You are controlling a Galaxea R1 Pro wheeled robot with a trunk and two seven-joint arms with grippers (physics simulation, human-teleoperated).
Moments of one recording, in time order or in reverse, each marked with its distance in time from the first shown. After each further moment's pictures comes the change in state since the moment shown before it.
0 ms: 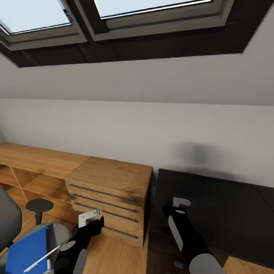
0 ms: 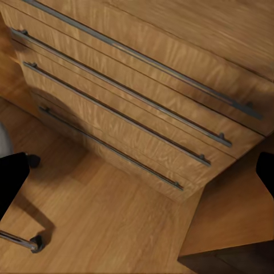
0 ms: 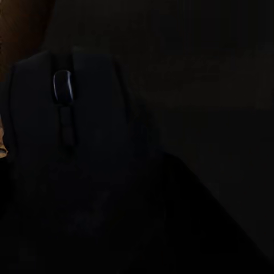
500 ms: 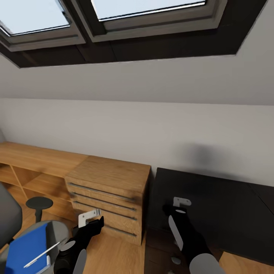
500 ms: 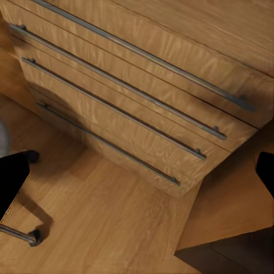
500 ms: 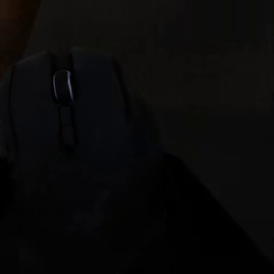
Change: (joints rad) left arm 0.000 0.000 0.002 0.000 0.000 -0.001 0.000; right arm 0.000 0.000 -0.001 -0.006 0.000 -0.005 -0.007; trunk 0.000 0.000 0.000
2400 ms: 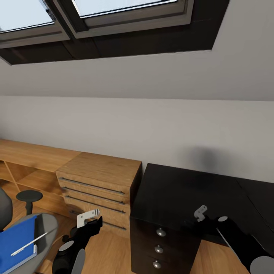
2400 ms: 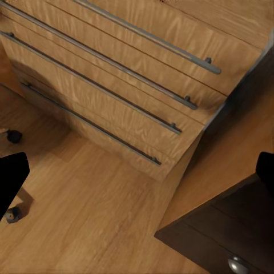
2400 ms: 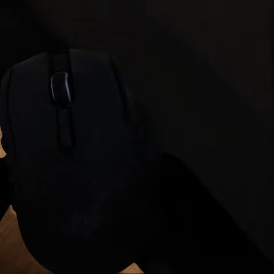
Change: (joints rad) left arm 0.000 0.001 0.015 -0.002 0.007 0.006 0.002; right arm -0.003 -0.495 0.266 0.106 0.196 -0.040 0.931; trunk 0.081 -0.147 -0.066
